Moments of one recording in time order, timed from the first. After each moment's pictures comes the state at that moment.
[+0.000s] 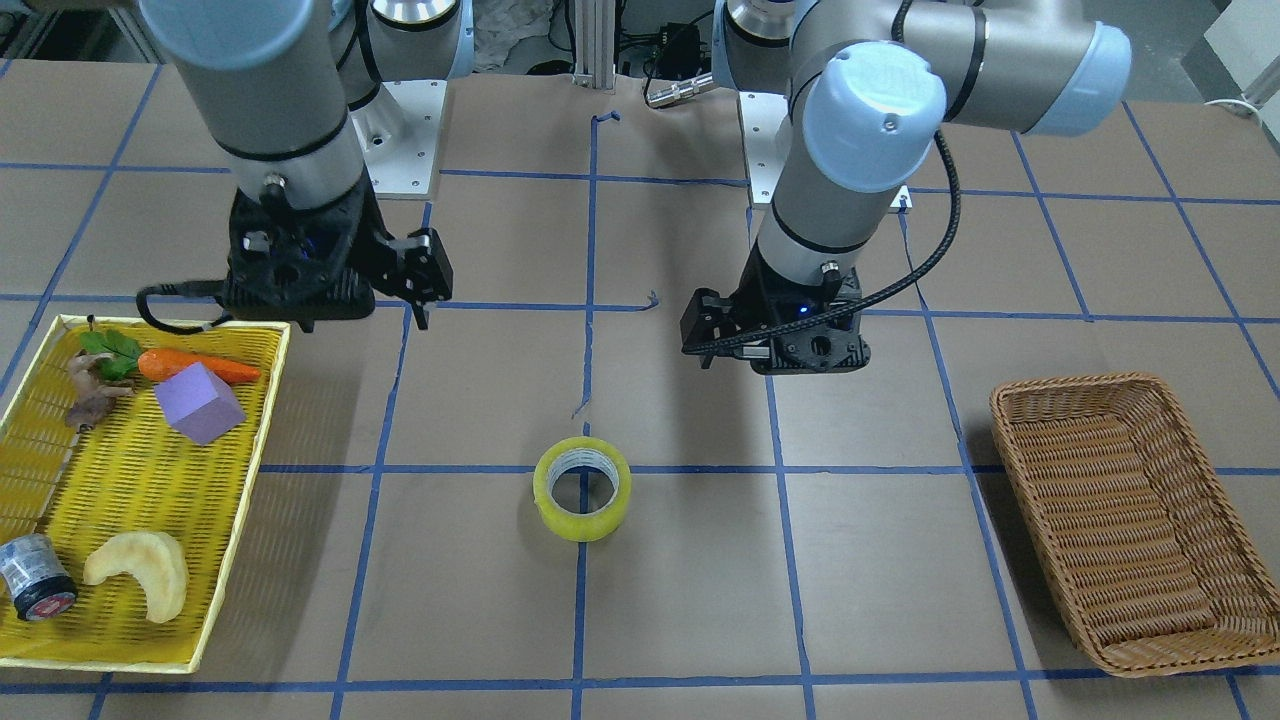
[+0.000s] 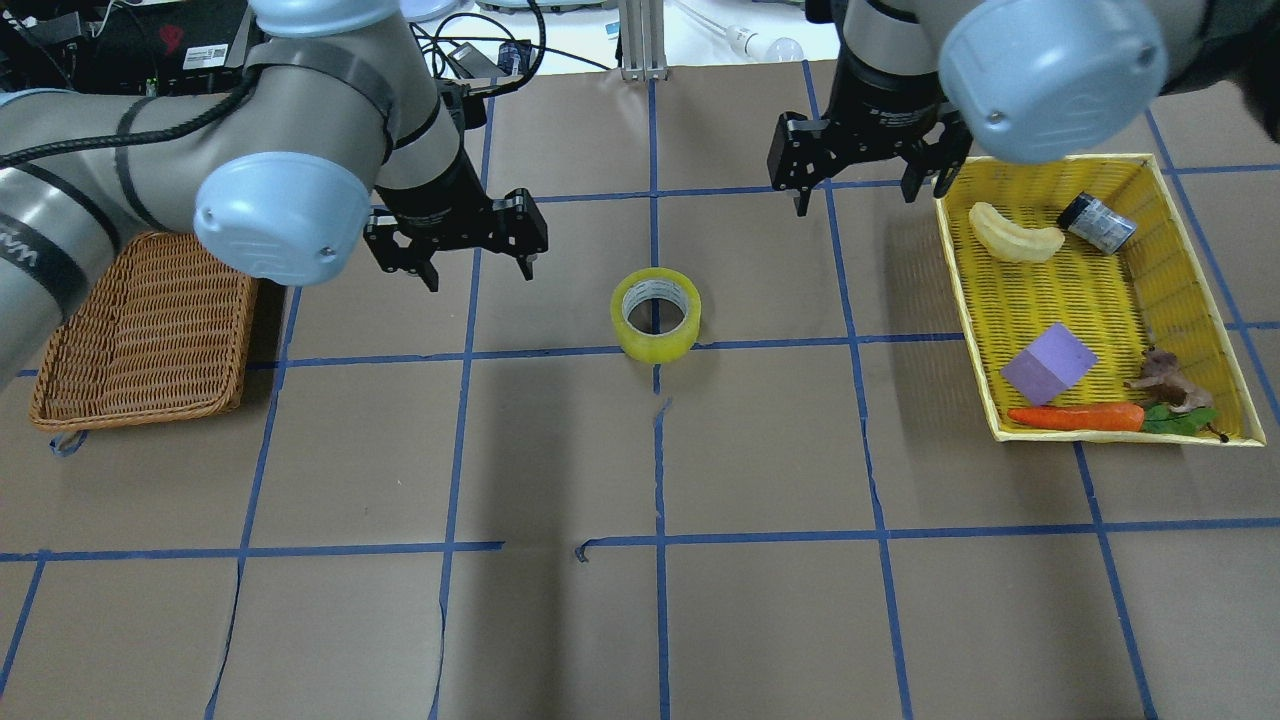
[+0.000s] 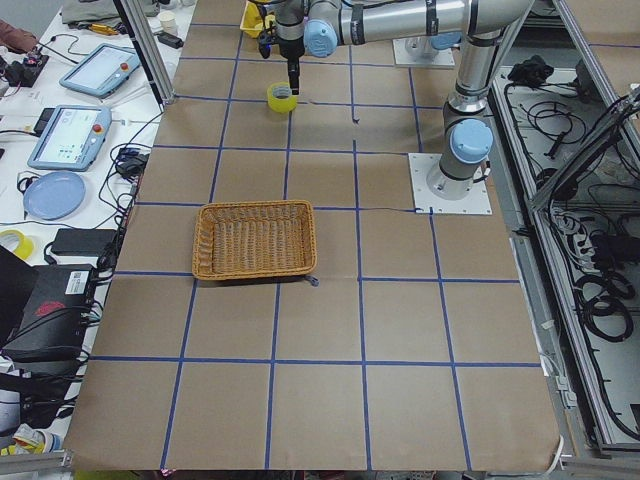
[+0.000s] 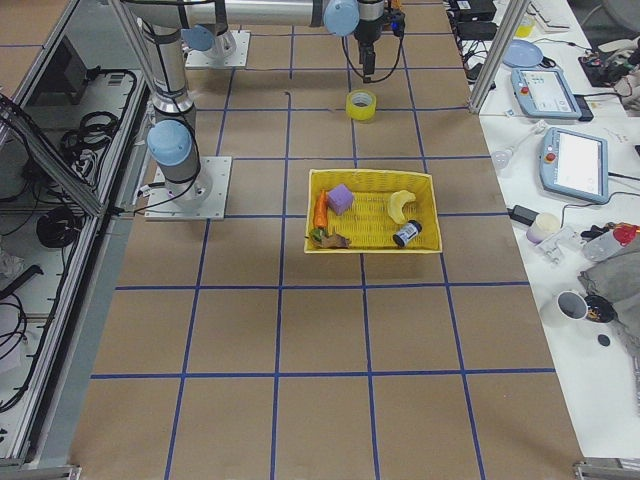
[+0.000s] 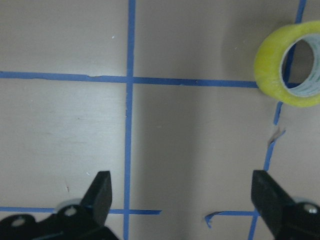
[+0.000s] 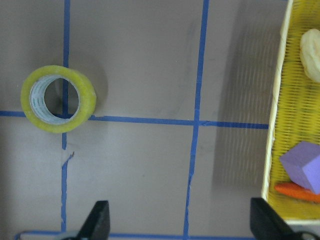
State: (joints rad) left arm -1.73 -1.76 -1.65 -1.29 1.53 -0.25; right arm 1.69 -1.46 1.49 -1.60 -1.61 0.05
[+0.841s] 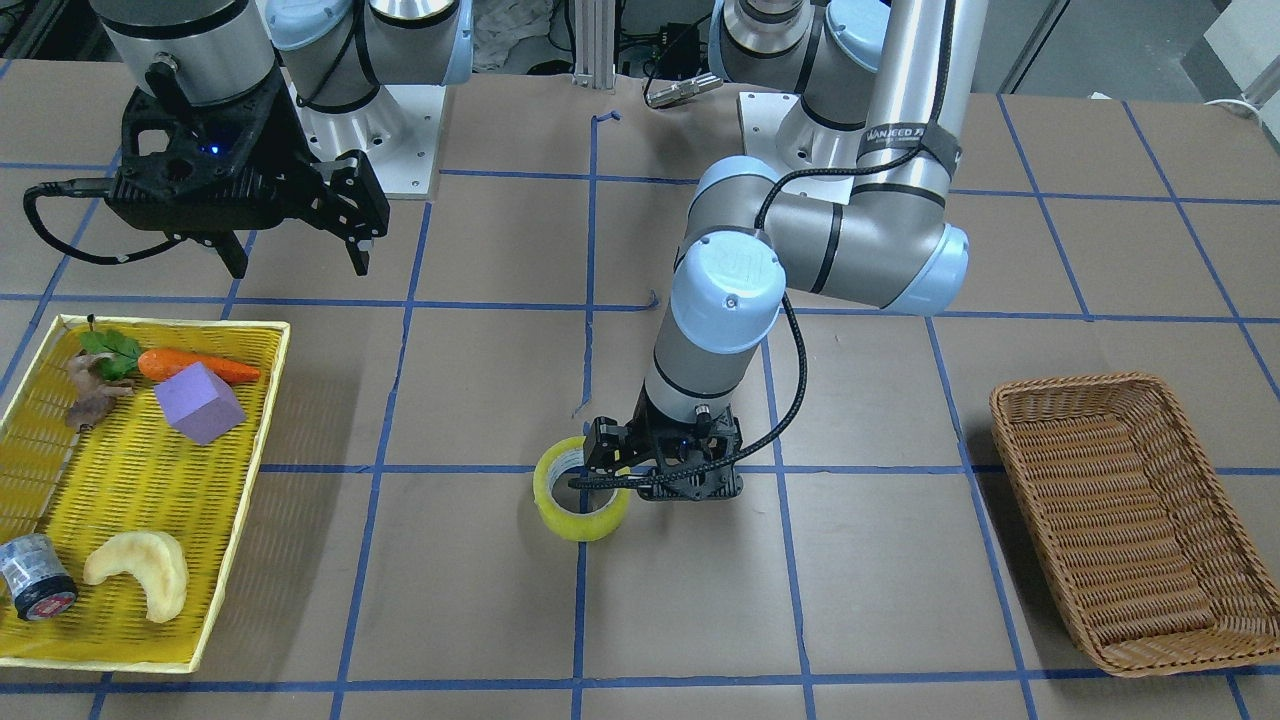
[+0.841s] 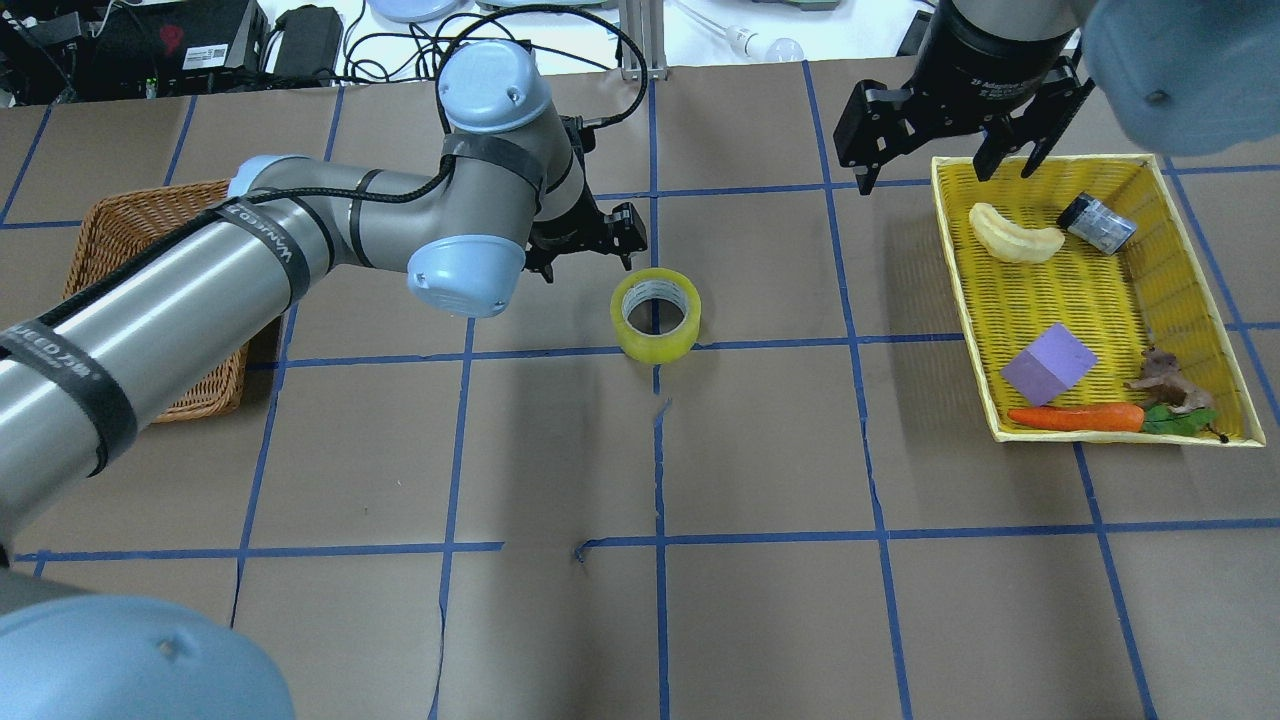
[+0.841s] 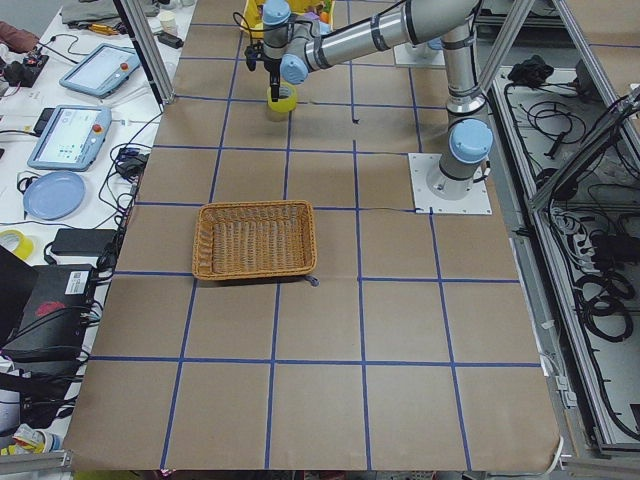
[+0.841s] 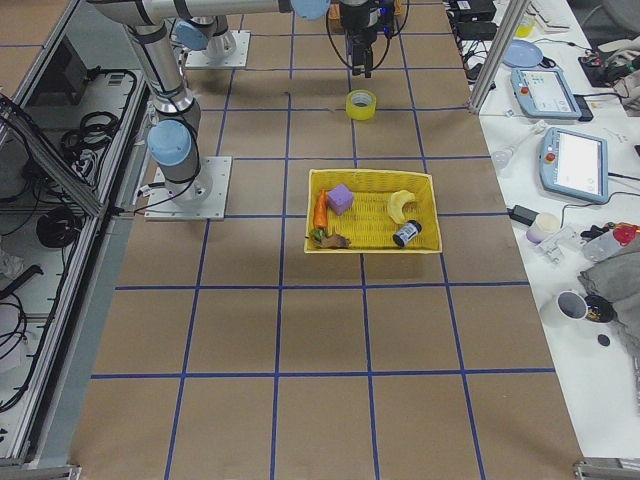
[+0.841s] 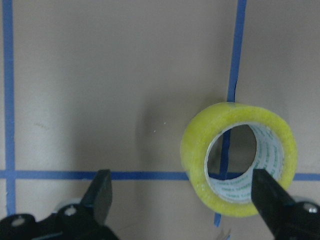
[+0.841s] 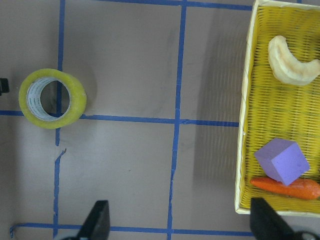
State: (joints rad) left arm -1.81 -2.04 -1.64 -0.90 1.47 -0.32; right arm 1.62 -1.54 1.50 -1.62 -1.59 -0.02
